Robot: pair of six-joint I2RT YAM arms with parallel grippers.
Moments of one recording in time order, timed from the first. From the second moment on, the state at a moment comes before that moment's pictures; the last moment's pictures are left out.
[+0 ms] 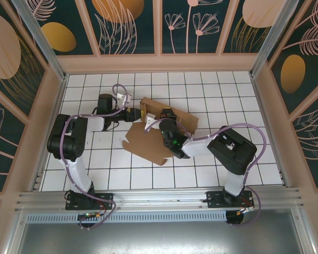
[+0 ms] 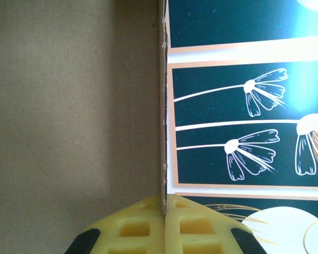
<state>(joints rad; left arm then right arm) -0.19 1.88 0.91 0.36 0.85 -0.31 0.93 1.82 0.79 0.87 0.82 -1.37</state>
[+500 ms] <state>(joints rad) -0.22 1.85 0.87 0.43 0.74 -0.30 0.93 1.83 0.77 0.92 0.82 -1.39</state>
